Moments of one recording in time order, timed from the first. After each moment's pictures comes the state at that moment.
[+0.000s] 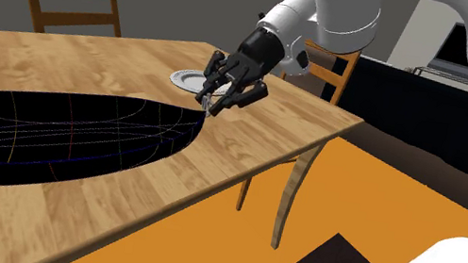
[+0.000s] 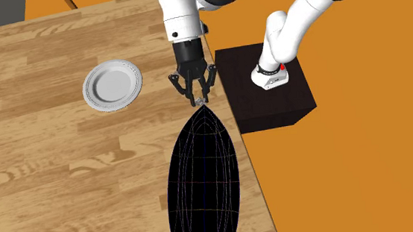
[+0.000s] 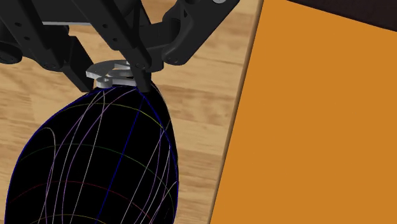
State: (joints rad) arm -0.12 -0.35 0.38 -1.97 0.94 1.74 1.40
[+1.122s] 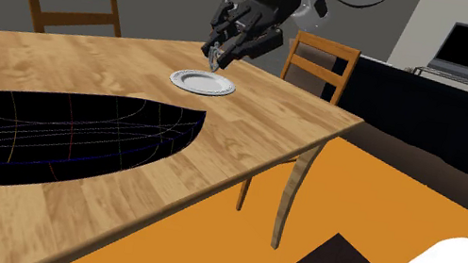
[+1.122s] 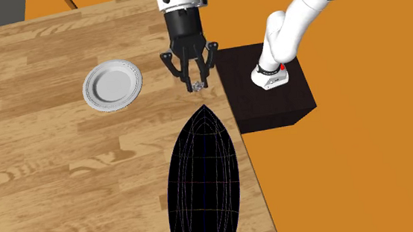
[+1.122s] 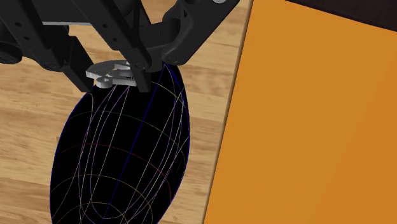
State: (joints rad) arm -0.13 -0.29 0.36 -1.70 0.90 1.60 1.55
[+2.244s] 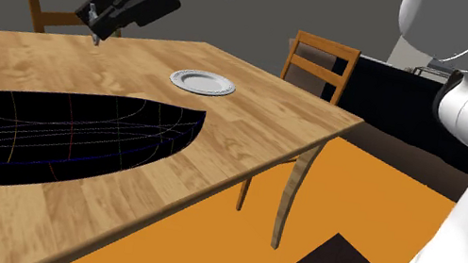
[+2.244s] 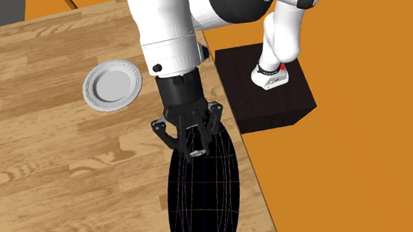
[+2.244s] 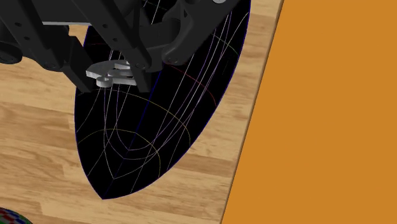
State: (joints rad) arm 0.04 0.12 0.64 -1.28 0.60 1.85 1.92
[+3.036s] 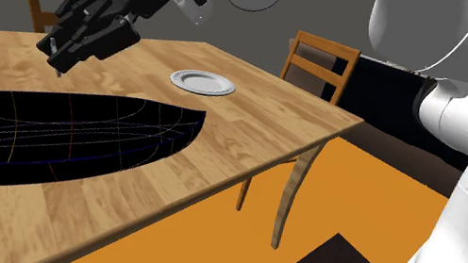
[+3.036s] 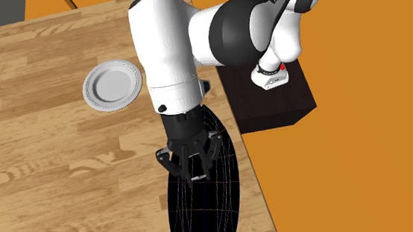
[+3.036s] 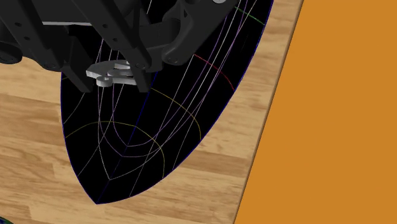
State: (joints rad) arm 0.11 0.19 0.67 -1.32 0.53 1.99 1.93
